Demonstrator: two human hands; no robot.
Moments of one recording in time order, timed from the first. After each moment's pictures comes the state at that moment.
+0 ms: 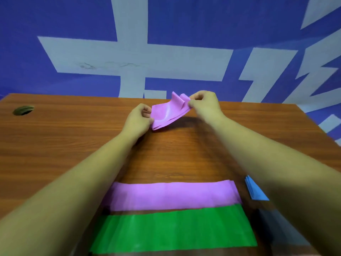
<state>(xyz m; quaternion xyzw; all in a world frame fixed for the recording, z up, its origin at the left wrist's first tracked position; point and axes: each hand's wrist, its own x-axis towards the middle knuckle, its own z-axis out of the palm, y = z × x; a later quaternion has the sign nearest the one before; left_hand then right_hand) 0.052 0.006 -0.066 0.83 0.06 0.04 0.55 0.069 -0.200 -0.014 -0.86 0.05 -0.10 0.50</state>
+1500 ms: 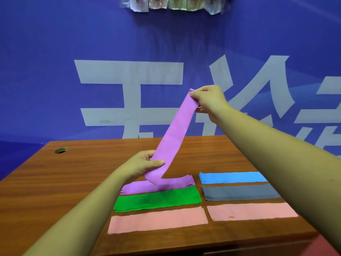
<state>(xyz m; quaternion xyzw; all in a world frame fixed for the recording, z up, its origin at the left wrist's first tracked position) -0.207 -0.022 0.066 0.71 -0.20 -0.18 0.65 -0.191 -0.251 0.237 -0.77 0.01 -0.21 0.61</state>
